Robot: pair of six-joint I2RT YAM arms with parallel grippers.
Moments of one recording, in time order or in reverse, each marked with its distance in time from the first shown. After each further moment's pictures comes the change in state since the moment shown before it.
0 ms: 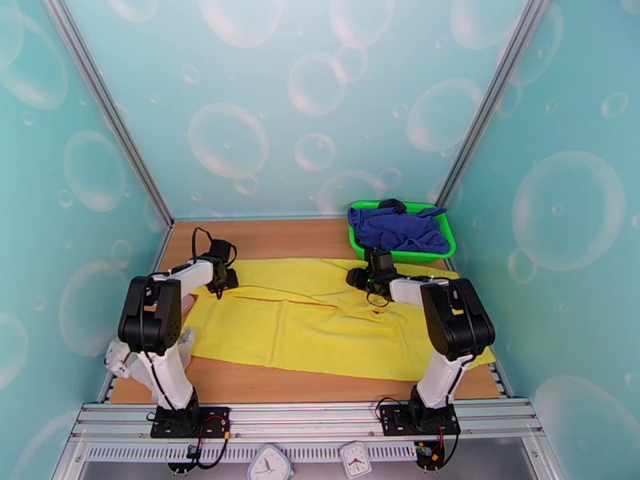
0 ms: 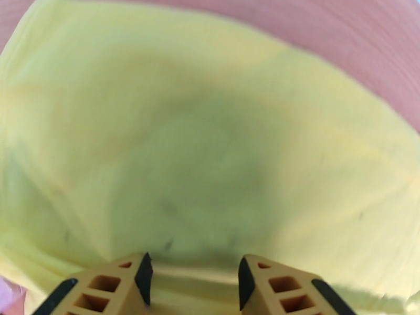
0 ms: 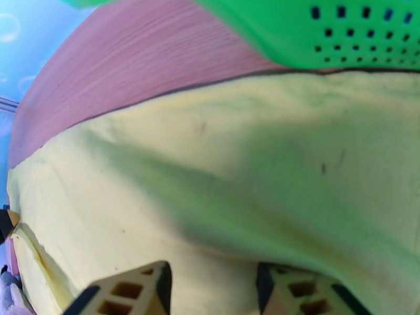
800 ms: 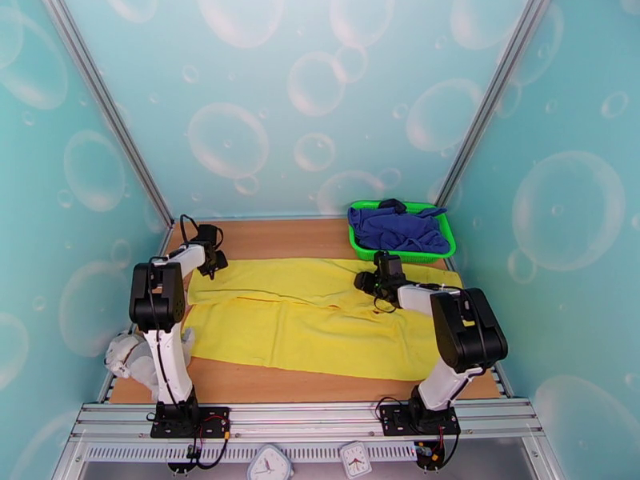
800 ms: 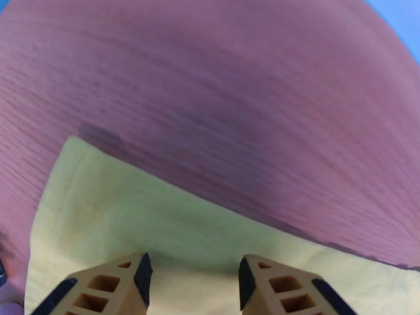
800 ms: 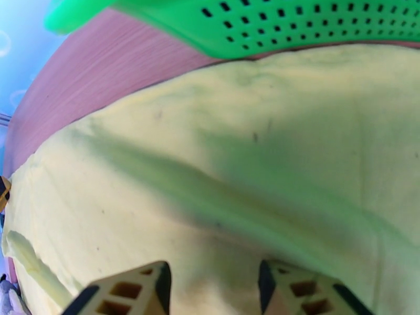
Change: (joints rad) left arm 0.142 0.299 0.384 0.016 0.008 -0.032; right arm -0.045 -0.109 -0.103 -0.007 0.035 0.003
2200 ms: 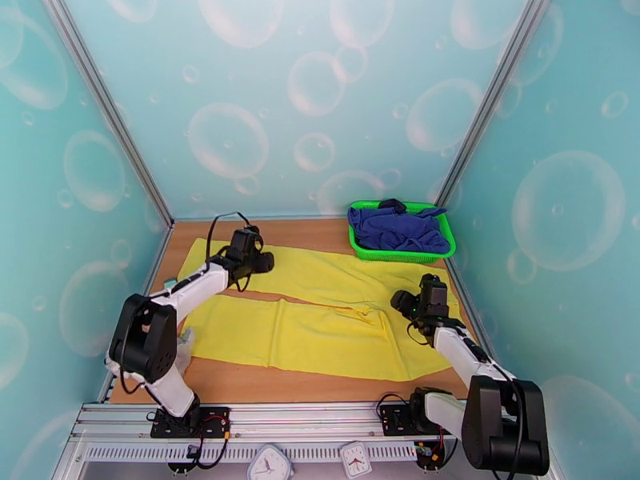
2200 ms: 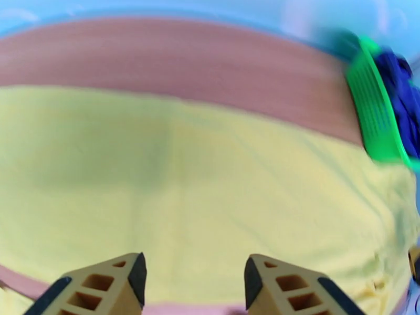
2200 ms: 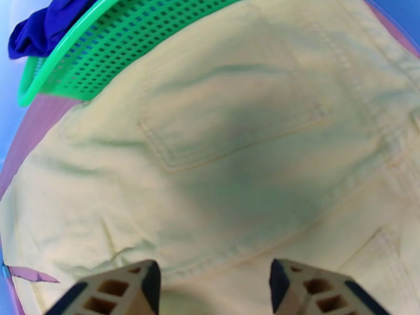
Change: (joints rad) left arm -0.434 -0.479 -0.425 0.198 0.127 0.032; right arm -0.289 -0.573 -0.320 -0.238 0.064 0.027
